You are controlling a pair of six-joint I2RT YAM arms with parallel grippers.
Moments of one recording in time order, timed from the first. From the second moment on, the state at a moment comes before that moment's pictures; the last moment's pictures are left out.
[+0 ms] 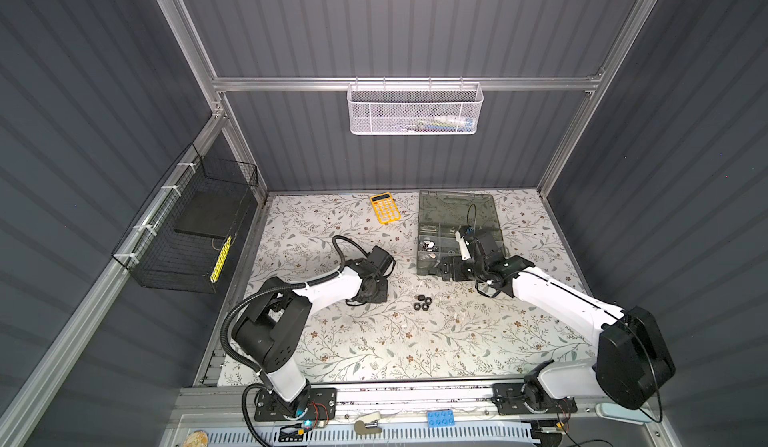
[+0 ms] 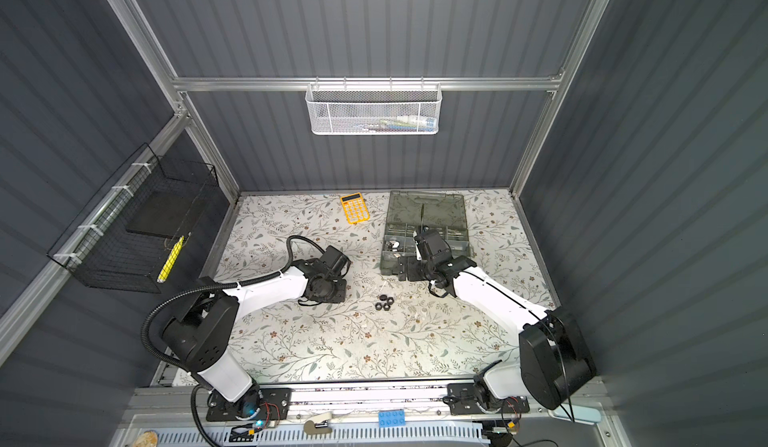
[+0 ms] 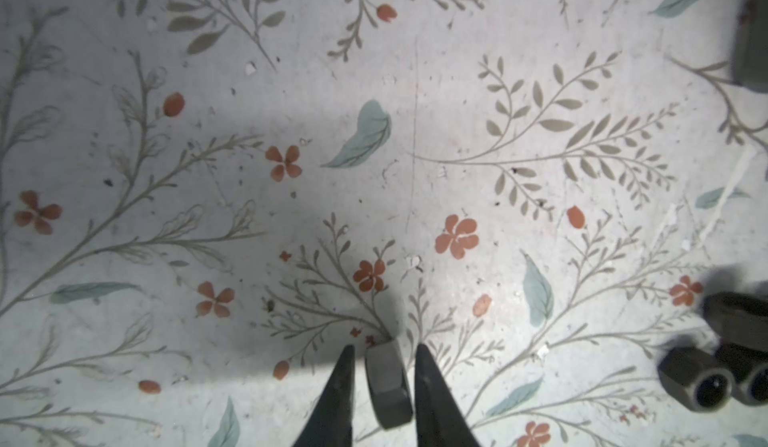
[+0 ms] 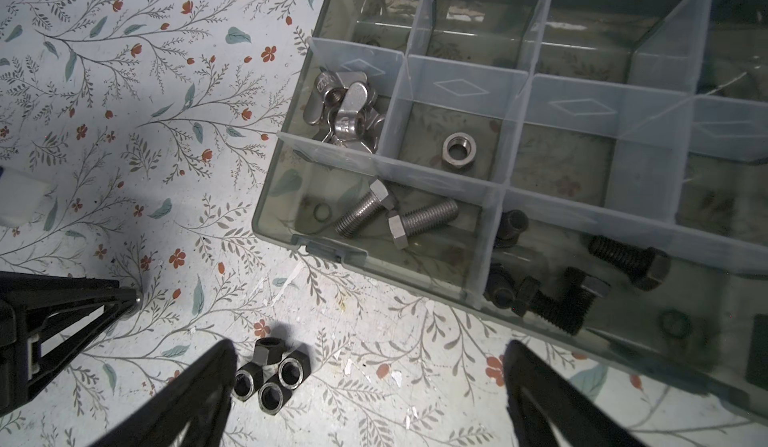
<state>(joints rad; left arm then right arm) -0.69 1.70 1.00 -0.56 -0.08 -0.52 0.51 1.38 0.90 -0.39 0.03 0.36</state>
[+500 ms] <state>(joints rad) -0.70 1.74 1.15 -0.61 -0.03 -0.50 0.50 1.30 0.89 -0.39 0.02 0.40</state>
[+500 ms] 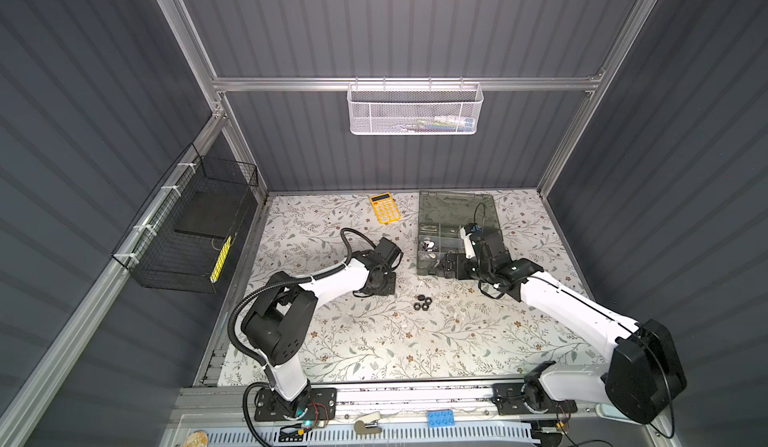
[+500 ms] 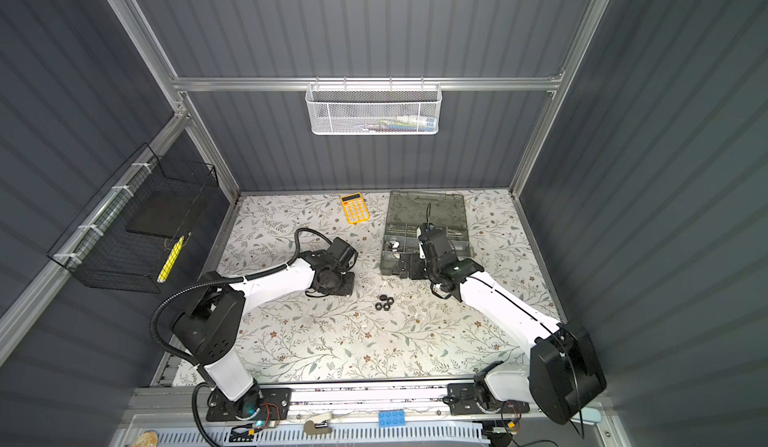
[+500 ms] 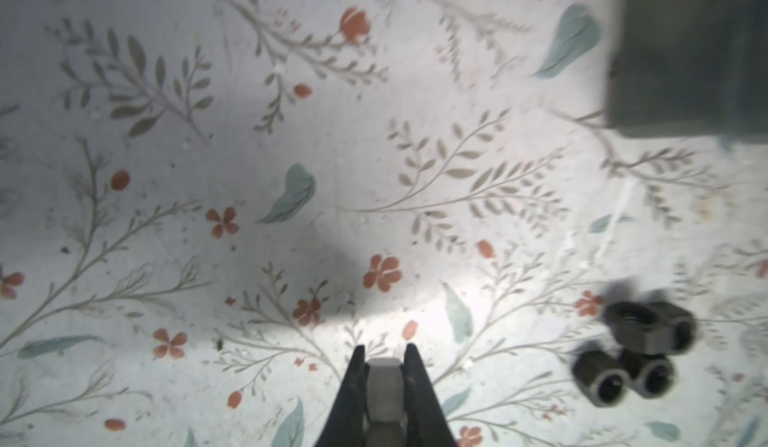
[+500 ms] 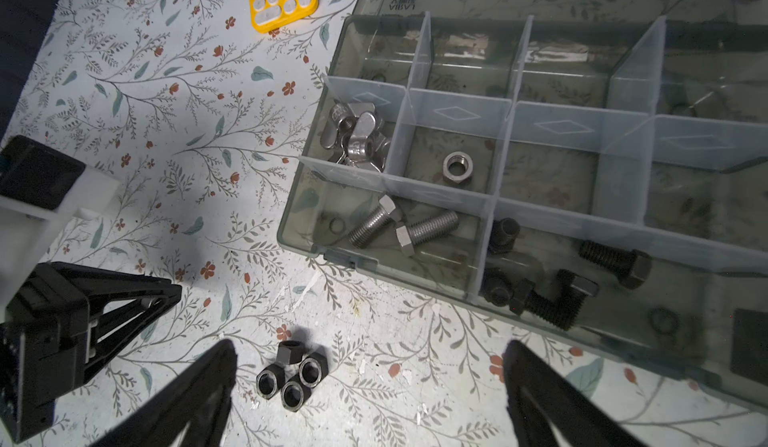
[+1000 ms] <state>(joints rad) -0.71 1.99 1.61 -0.47 0.16 -0.49 0.33 1.17 0.88 -0.40 -0.06 0.50</state>
